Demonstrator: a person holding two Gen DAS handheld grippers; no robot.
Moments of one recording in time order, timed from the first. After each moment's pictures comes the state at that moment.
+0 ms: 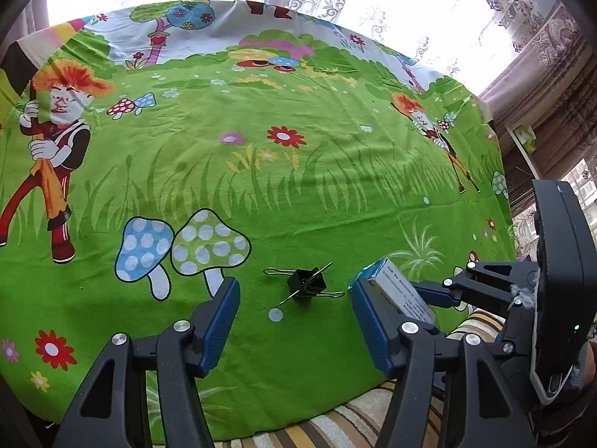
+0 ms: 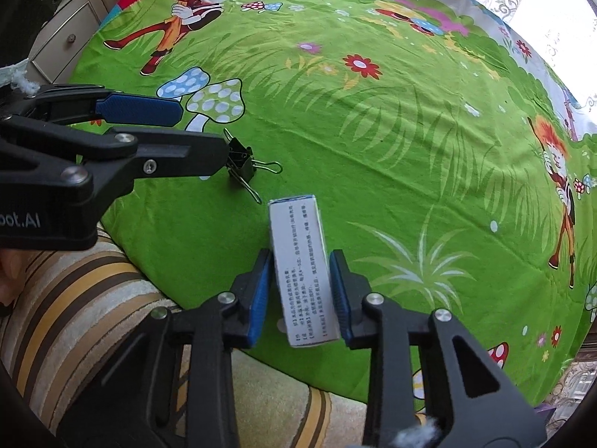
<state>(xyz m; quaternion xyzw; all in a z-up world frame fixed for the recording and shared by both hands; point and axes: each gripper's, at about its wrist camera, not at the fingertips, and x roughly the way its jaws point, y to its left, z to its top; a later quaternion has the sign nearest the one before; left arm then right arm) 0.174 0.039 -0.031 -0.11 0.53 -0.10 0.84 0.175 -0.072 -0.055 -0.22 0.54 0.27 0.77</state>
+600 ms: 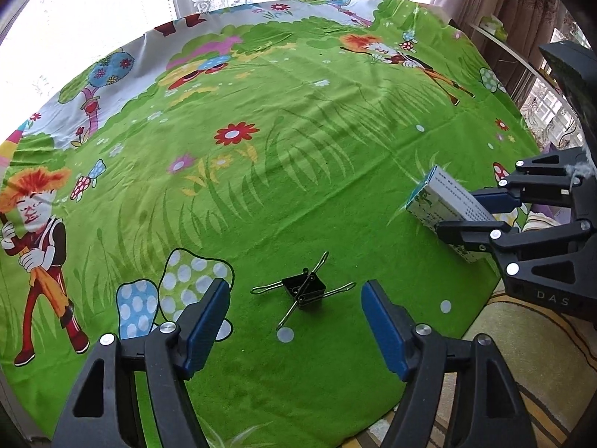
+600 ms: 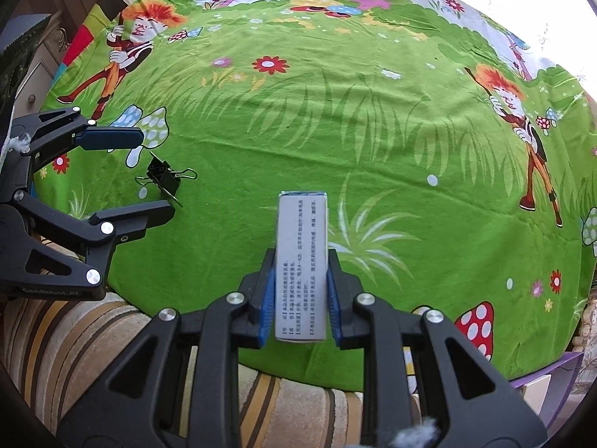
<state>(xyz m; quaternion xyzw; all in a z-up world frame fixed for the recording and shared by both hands) 0.185 -0.003 -0.049 0.10 0.53 -0.15 0.83 0.189 -0.123 -0.048 -0.15 0.54 0.20 0.80</state>
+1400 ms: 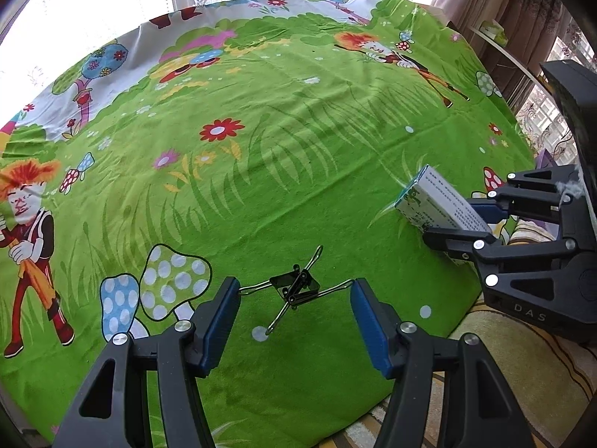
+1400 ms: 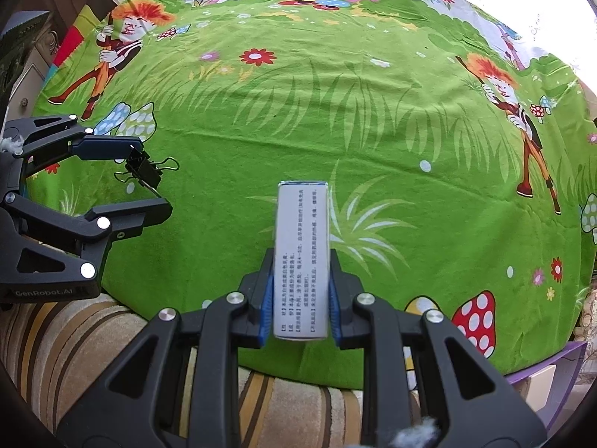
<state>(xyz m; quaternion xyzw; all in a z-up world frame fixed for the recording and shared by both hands) 0.181 -0.015 -0.043 0.07 0.54 -0.15 0.83 0.184 -0.127 -0.052 -0.14 0.54 0.18 0.81</state>
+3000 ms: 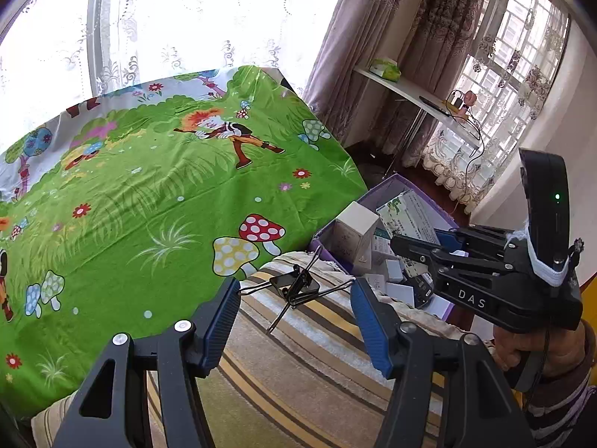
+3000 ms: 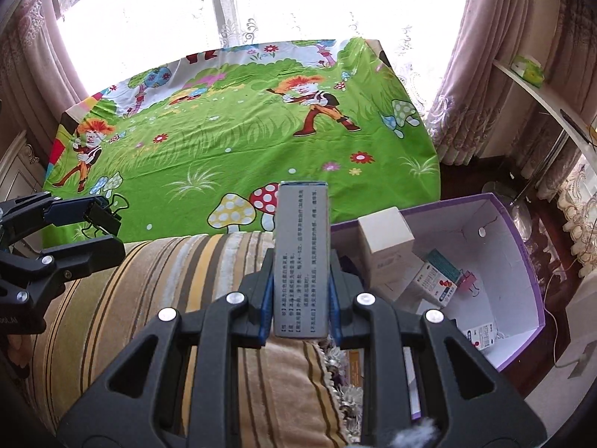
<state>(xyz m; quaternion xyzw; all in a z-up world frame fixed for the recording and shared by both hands) 0.047 -0.185 0.069 0.02 0.44 -0.29 0.85 0.019 -0.343 0.051 0.01 0.44 0.01 0.90</state>
